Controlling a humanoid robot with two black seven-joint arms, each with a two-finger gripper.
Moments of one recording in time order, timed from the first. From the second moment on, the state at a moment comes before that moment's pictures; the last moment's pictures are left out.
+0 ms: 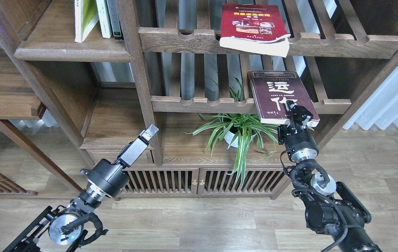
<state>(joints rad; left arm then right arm) -0.04 0.08 -1.09 -1.35 0.24 -0.49 0.01 0.29 -0.01 1.34 0.82 0.59 0.38 -0.05</state>
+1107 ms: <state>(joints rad) -0.02 0.08 -1.10 -1.30 0.16 -0.49 -0.01 0.27 0.00 1.34 0.86 0.61 0.57 -0.08</state>
